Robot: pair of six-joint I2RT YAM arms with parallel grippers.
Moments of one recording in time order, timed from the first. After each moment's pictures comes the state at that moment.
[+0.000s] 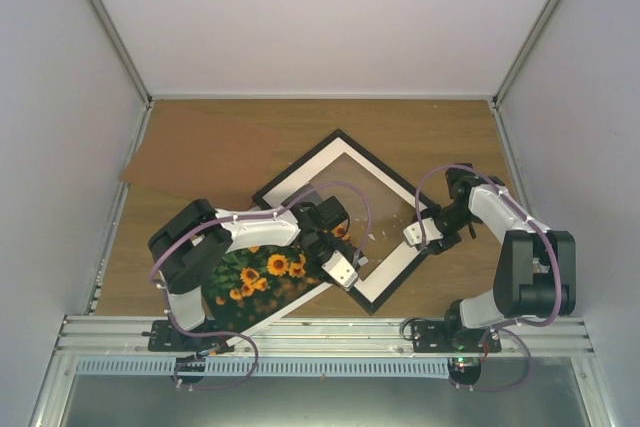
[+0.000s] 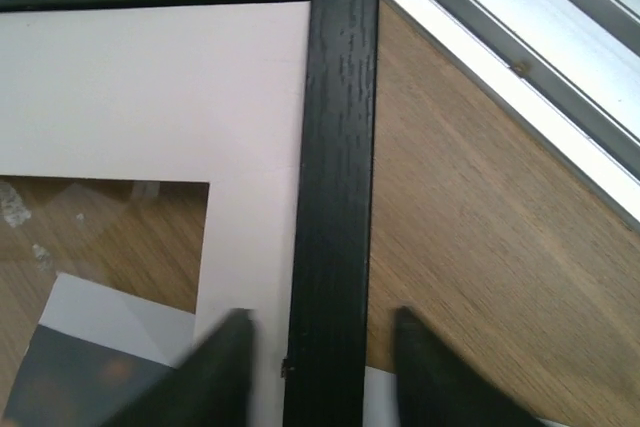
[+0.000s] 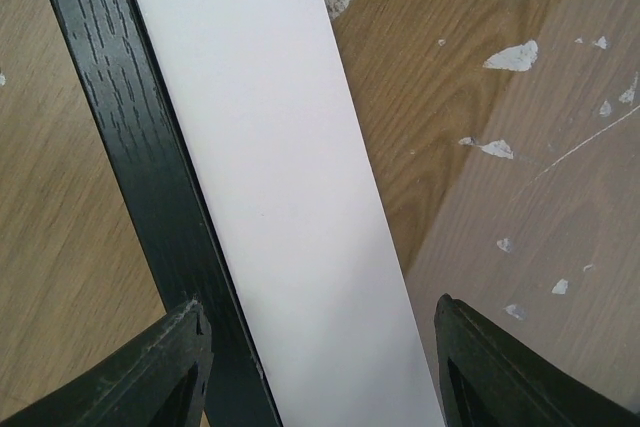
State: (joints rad) left arm -0.93 1.81 1.06 -0.55 0.58 1.31; right arm 0.00 1.46 0.86 -0.99 -0.42 -2.10
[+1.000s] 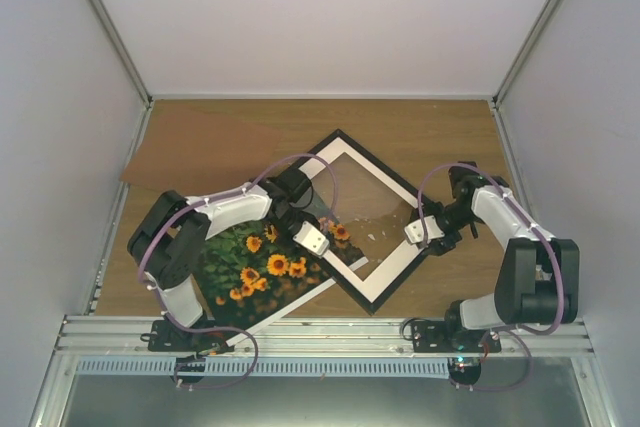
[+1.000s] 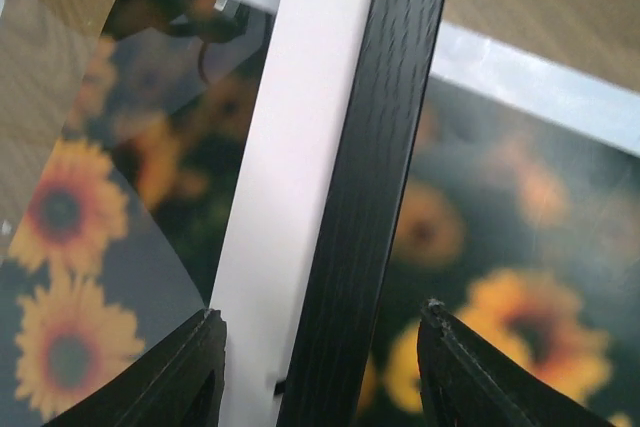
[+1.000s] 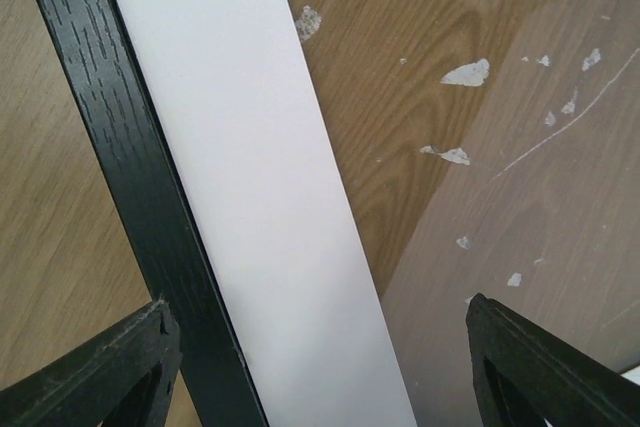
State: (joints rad) left arm -0.66 1.75 1.06 -0.69 0.51 1.45; right arm -0.01 1.42 0.87 -1.01 -0.46 -2.10
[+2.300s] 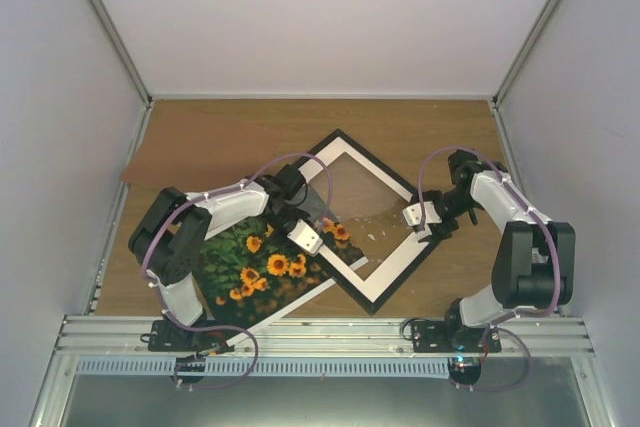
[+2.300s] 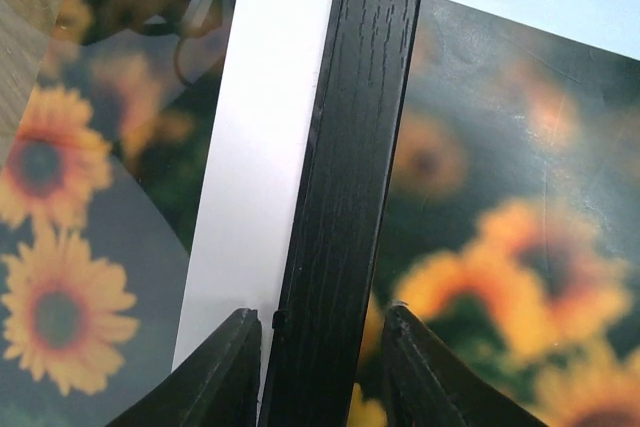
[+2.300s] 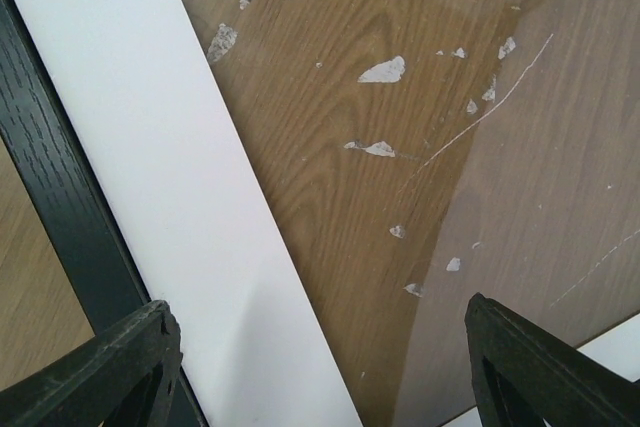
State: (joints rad) left arm -0.61 1.77 1.06 -0.71 0.49 1.55; right arm -0.01 1.52 1.00 -1.05 -0.51 -2.02
